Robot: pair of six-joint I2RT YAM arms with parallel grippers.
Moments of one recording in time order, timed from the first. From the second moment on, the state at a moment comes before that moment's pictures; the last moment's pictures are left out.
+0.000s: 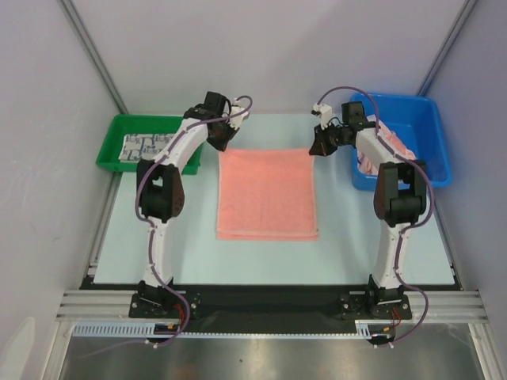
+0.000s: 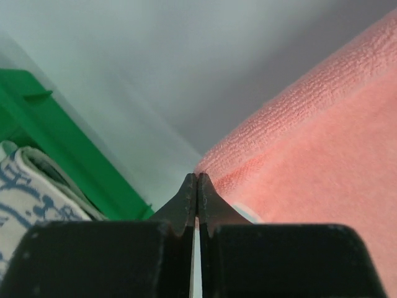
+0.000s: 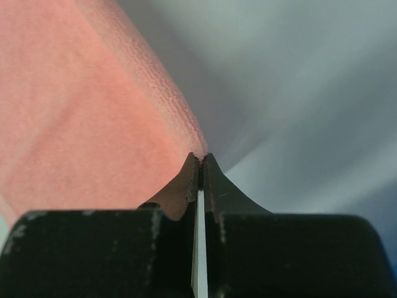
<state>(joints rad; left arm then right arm) -0.30 2.20 2.05 -0.85 0.10 0.43 0.12 2.05 1.69 -0.51 -0.66 -0.37</state>
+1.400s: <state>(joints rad) -0.40 1.73 1.26 -0.55 0.17 0.33 0.22 1.59 1.11 -0.40 -0.37 -0.15</state>
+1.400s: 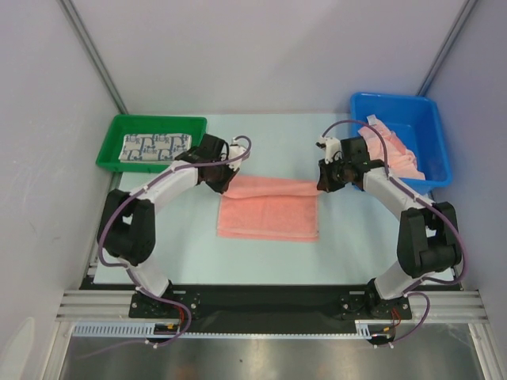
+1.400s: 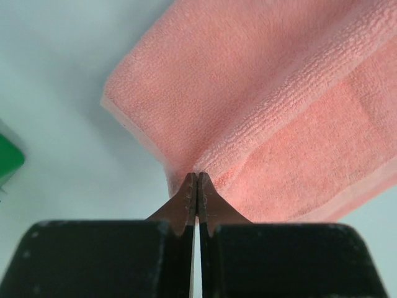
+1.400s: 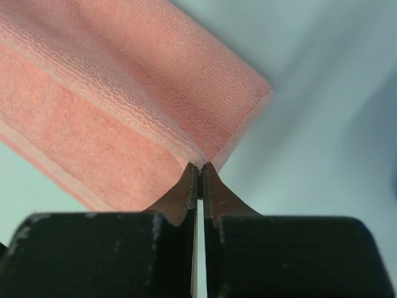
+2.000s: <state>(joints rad) -0.44 1.56 1.03 -0.55 0.17 0.23 0.30 1.45 0.92 -0.48 -0.31 0.09</state>
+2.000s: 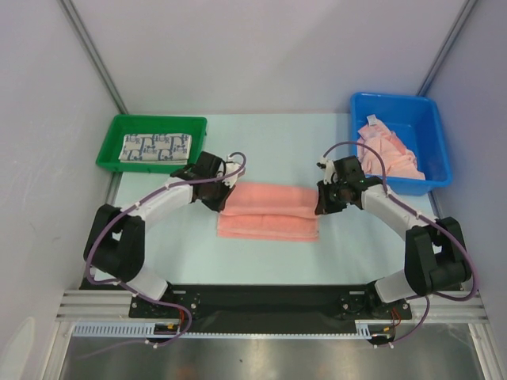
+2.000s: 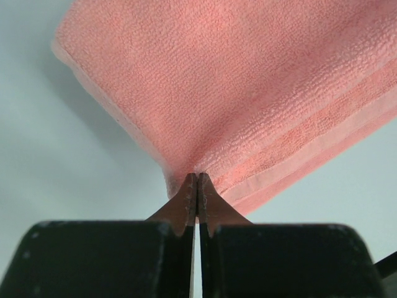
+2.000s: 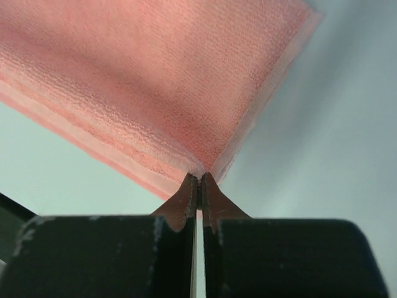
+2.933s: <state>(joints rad) -0.51 1.36 0.94 -0.60 0.03 -0.01 0.39 1.19 0.80 -0.58 -0.19 0.41</state>
